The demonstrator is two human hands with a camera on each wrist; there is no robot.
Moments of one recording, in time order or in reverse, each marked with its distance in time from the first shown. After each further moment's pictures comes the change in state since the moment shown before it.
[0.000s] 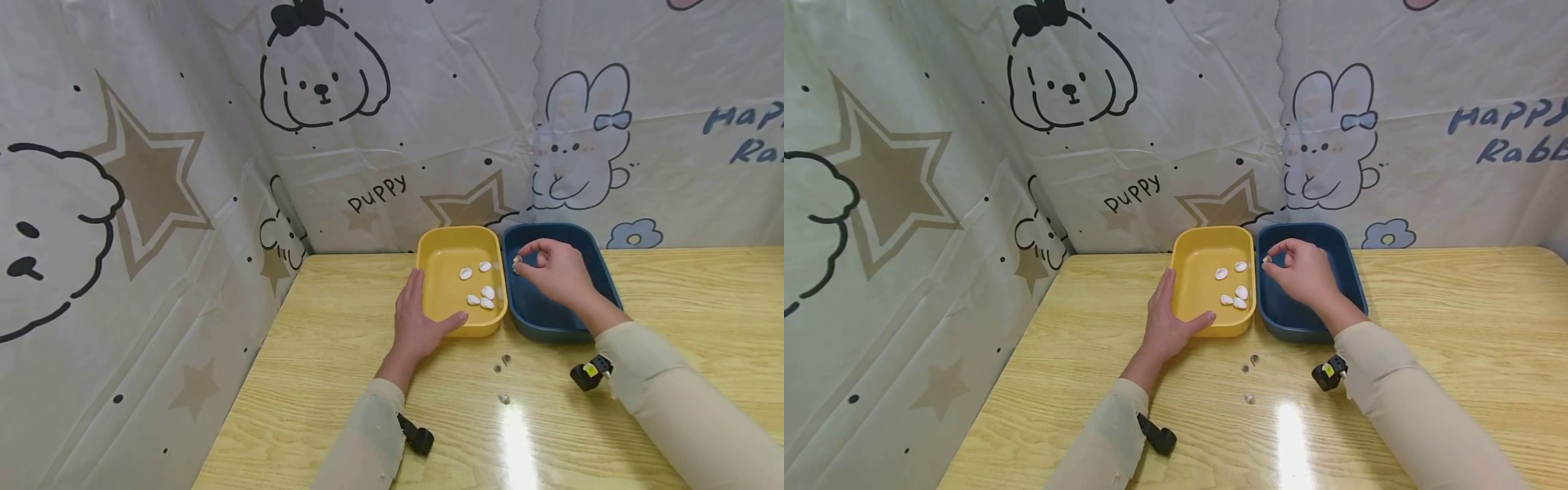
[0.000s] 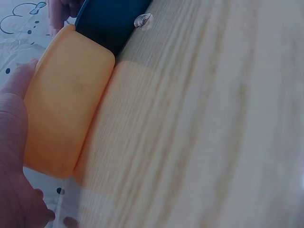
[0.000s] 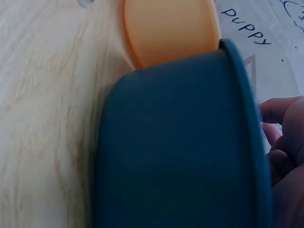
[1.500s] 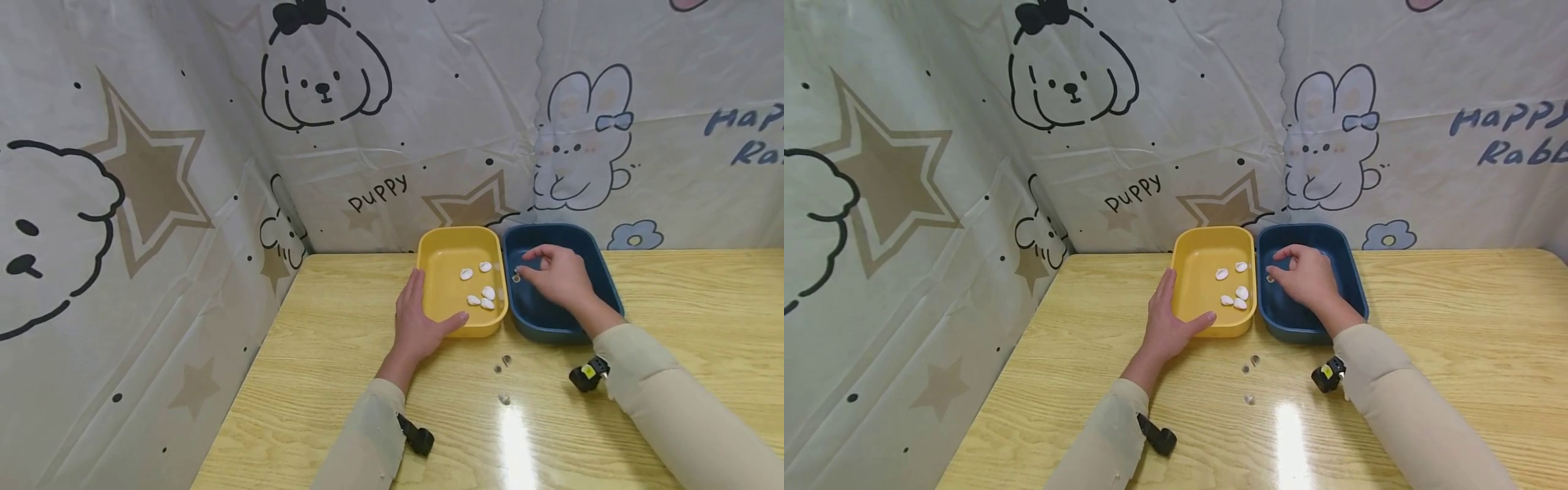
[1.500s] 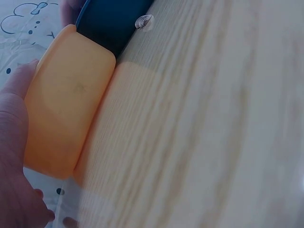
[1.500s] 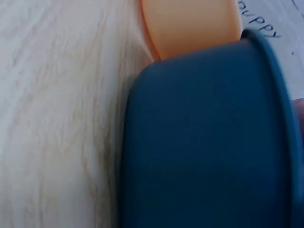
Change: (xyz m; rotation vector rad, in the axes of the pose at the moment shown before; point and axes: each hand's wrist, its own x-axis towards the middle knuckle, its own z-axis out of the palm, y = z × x) left_hand -0.001 0.002 -0.001 -0.014 -0.004 -0.011; right_hand 0.002 0.016 0.008 -0.012 -0.018 0.069
